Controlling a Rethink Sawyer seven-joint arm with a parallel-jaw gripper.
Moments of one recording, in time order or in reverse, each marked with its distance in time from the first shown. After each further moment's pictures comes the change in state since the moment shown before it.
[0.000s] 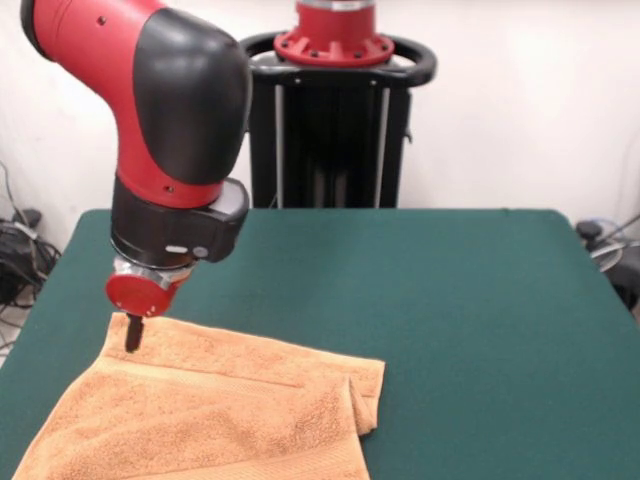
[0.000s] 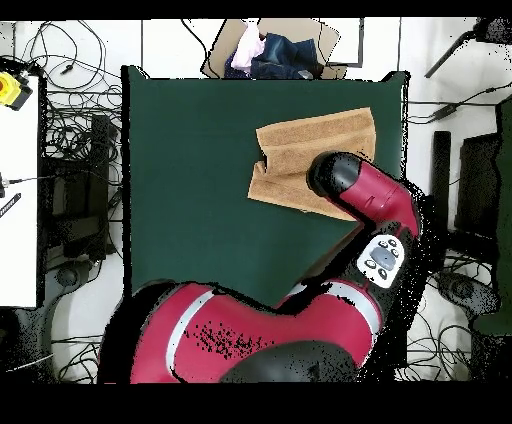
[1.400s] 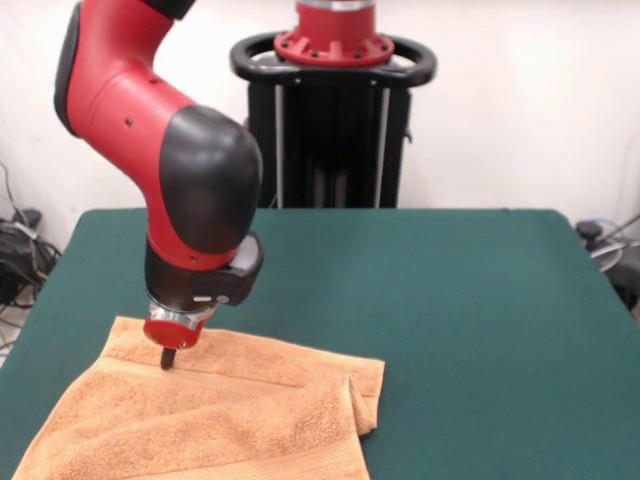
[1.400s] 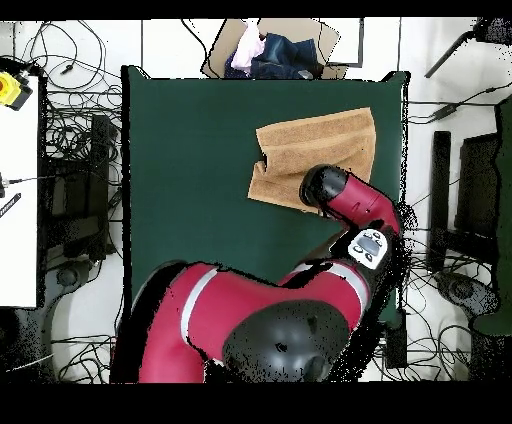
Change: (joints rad) arm 0.009 0.162 -0.026 -0.027 0.003 0.021 0.000
